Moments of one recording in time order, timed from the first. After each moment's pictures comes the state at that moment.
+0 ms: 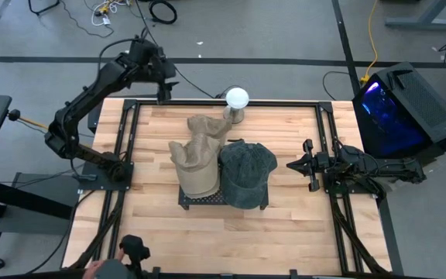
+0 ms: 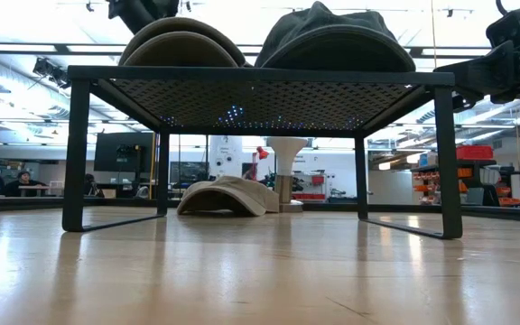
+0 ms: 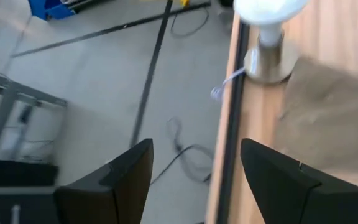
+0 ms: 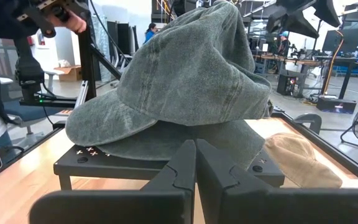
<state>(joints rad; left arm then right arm) 0.92 1.39 1.43 -0.70 0.13 0.85 0.00 0.00 0.02 0.02 -0.06 -0.05</state>
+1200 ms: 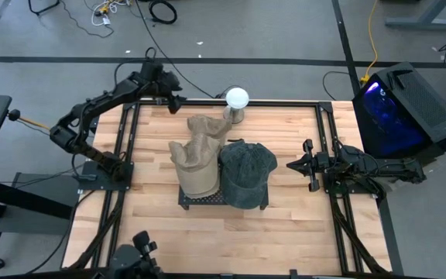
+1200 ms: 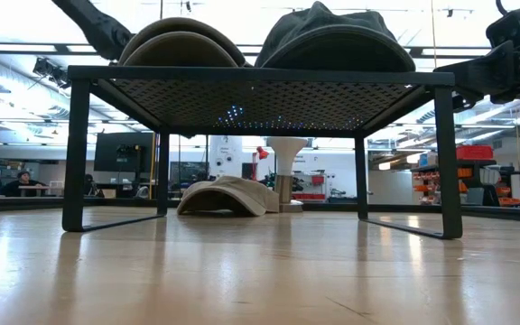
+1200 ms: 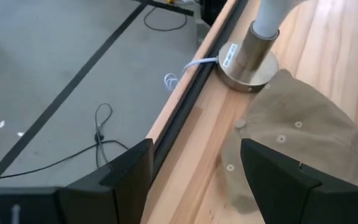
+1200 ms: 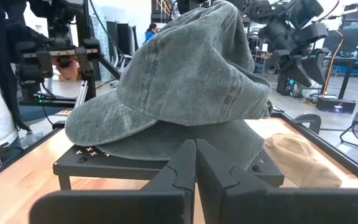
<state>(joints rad) 1.00 1.47 1.03 -0.30 0.33 0.42 0.00 0.00 0.02 0.02 -0.06 -0.05</state>
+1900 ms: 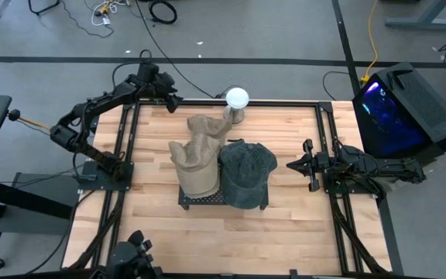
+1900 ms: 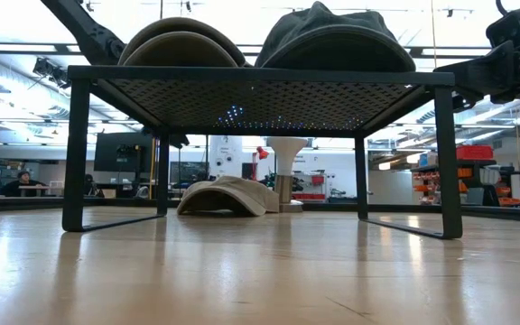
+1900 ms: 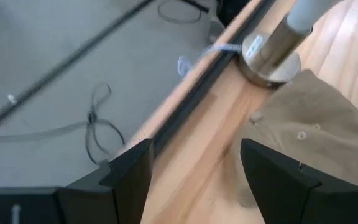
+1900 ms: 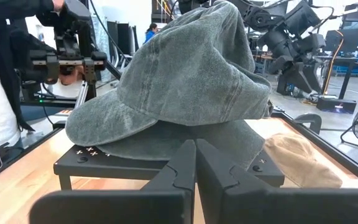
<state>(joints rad) 1.05 1.48 0.96 -0.23 0.35 0.30 0.00 0.00 0.02 0.02 -0.06 -0.05</state>
